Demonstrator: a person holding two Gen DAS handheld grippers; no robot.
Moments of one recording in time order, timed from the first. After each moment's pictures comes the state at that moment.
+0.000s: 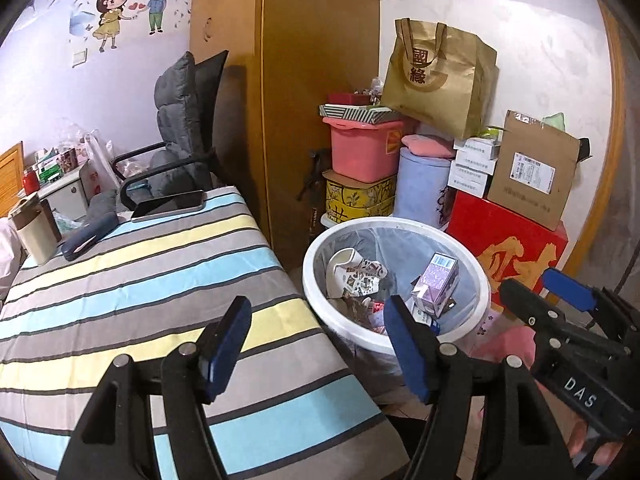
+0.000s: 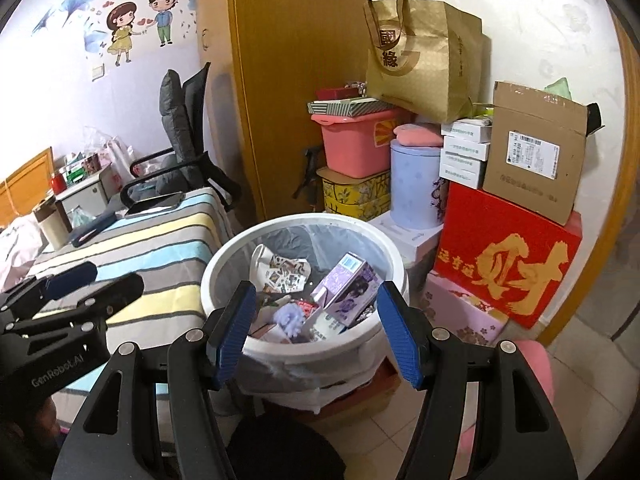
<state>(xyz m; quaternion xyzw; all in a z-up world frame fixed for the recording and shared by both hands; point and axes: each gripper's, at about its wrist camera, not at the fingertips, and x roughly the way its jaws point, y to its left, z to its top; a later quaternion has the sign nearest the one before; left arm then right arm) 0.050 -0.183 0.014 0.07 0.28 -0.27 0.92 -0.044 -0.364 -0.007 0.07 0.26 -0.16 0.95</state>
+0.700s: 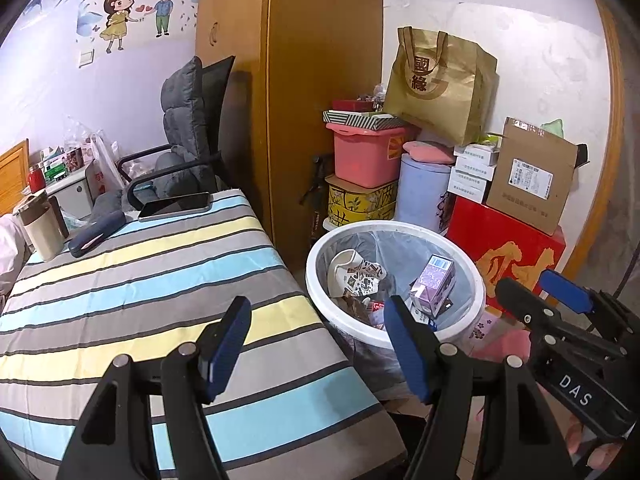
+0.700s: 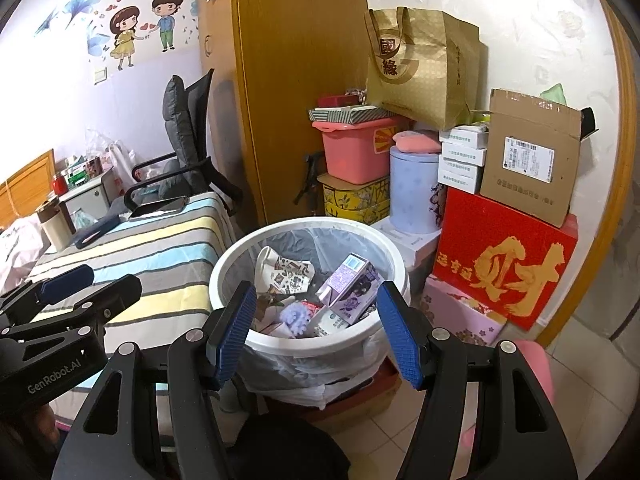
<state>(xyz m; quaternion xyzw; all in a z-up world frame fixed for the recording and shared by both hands) 0.039 -0.175 0.018 0.06 0.27 -0.27 0.92 -0.054 -0.355 -0.005 0.08 0.25 -0.16 0.95</state>
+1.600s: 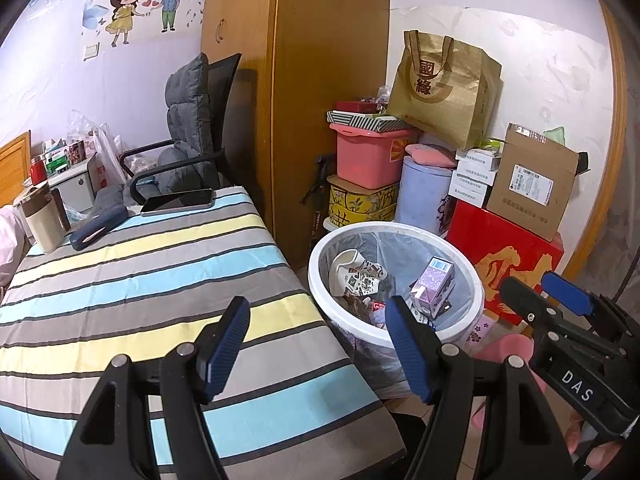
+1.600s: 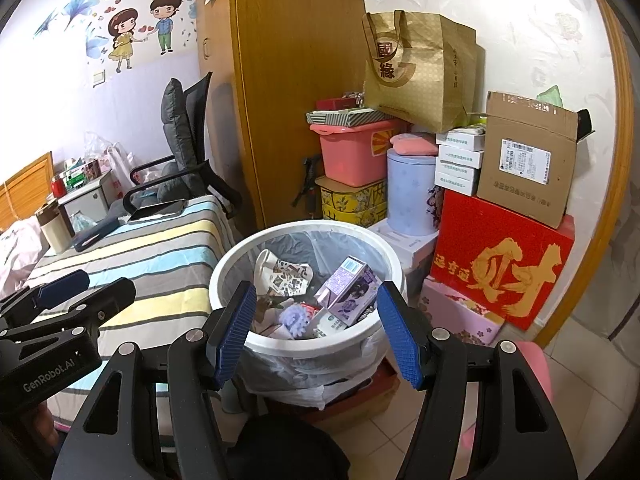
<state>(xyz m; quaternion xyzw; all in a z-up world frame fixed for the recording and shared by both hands) 0.039 -0.169 0.021 0.05 0.28 -0.27 0.92 -0.056 -0.353 -0.001 0.08 0.24 -0.17 0.95</state>
